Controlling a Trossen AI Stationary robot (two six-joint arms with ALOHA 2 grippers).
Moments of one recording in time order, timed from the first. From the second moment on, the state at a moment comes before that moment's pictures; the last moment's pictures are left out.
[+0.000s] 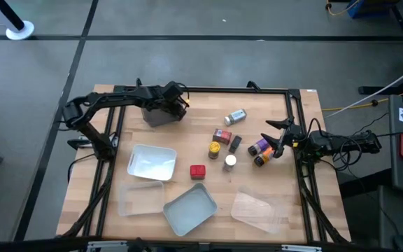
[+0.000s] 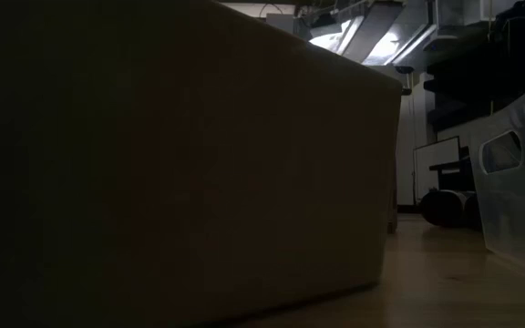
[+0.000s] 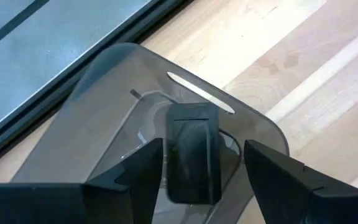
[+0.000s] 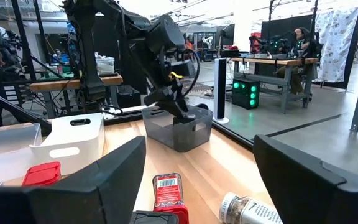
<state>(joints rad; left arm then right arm) 0.52 1.58 1.07 -0.54 -0.29 -0.26 0.17 0.06 0.09 0.05 0.56 0.00</state>
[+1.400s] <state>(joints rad) 0.52 1.40 1.07 -0.52 -0.29 -0.19 0.17 0.70 0.90 -0.98 0.22 0.39</state>
